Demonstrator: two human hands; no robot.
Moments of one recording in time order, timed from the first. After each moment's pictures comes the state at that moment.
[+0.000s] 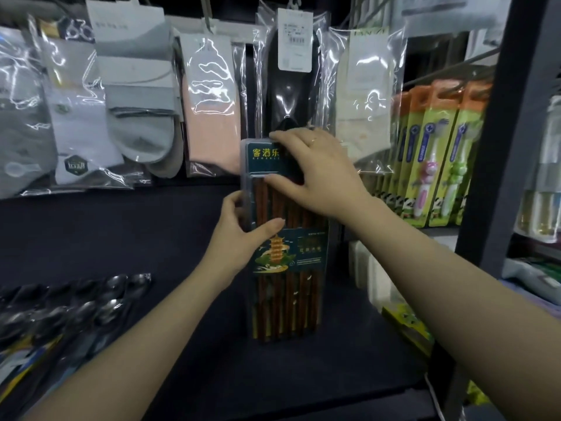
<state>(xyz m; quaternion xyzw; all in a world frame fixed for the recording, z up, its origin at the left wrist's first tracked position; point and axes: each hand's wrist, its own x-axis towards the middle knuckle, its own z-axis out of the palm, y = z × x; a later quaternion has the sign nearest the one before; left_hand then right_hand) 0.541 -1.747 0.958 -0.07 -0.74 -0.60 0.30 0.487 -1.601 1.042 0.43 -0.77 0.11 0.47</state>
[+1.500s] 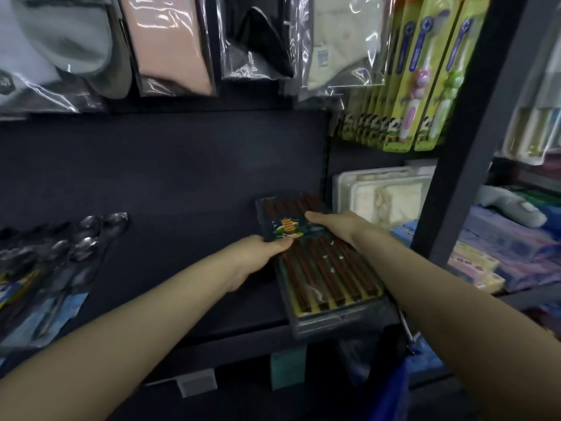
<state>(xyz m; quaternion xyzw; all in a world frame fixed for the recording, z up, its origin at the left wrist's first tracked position) 0.542 -1.696 0.871 0.09 -0.81 -0.57 -0.10 0.456 -1.540 0.883 -0.01 -0.84 0.51 -0.17</state>
